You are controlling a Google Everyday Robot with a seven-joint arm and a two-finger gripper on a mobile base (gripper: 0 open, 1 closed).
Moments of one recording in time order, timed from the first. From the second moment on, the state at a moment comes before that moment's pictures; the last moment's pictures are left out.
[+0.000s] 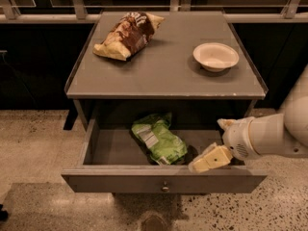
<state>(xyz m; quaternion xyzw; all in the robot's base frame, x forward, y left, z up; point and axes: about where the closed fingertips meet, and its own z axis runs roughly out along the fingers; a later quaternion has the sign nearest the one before) 0.458 -0.158 0.755 -0.40 0.84 0.18 0.32</state>
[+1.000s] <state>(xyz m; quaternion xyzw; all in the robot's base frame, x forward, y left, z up) 0.559 -0.091 0.685 -0.36 0.81 0.25 0.40</state>
